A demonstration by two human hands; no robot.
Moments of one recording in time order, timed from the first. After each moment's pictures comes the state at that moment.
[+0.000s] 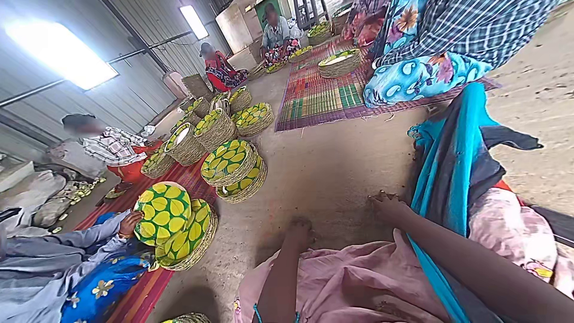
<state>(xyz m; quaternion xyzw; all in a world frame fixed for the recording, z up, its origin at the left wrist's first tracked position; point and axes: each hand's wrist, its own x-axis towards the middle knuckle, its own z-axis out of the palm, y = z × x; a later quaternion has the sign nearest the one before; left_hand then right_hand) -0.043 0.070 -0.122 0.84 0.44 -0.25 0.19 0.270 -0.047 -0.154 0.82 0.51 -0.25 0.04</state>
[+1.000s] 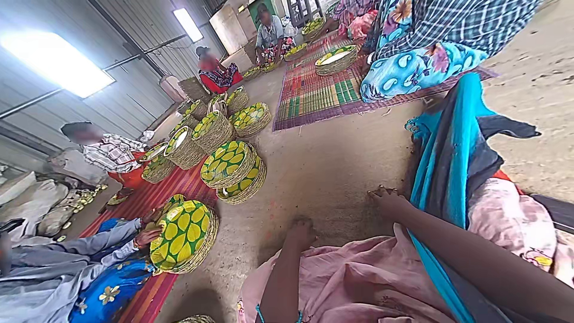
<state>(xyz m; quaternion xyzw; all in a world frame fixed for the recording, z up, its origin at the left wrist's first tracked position) -0.043 0.070 -0.123 0.83 0.44 -0.27 0.20 0.267 -0.049 -0.148 0.82 0.52 -0.24 0.04</state>
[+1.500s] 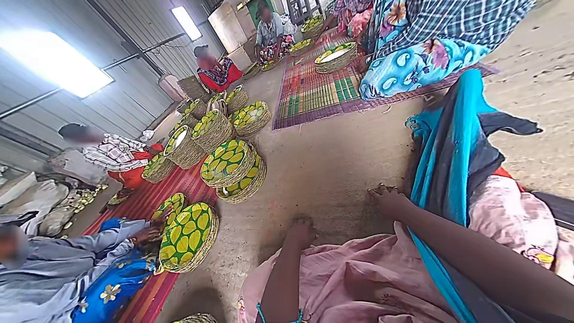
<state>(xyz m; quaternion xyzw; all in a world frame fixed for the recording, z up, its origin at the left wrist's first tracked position) -0.043 0.069 -0.121 0.84 0.44 -0.26 0.20 0.267 -0.047 -0.149 0.82 0.51 -0.25 0.04</state>
